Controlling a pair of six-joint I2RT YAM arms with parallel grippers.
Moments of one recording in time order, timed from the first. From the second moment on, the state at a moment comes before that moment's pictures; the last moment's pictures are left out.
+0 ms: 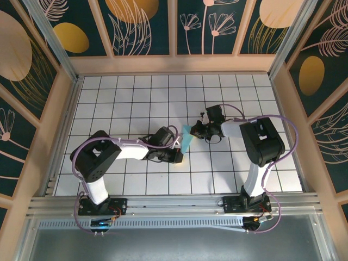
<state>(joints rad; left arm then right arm) -0.82 1.79 0.80 0.04 0.48 -0.63 0.39 1.85 0.90 -0.03 -0.53 0.70</state>
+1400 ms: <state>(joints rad) -0.83 1.10 0.47 0.09 -0.20 -0.74 0.67 1.85 1.20 -0.57 0.08 0.71</state>
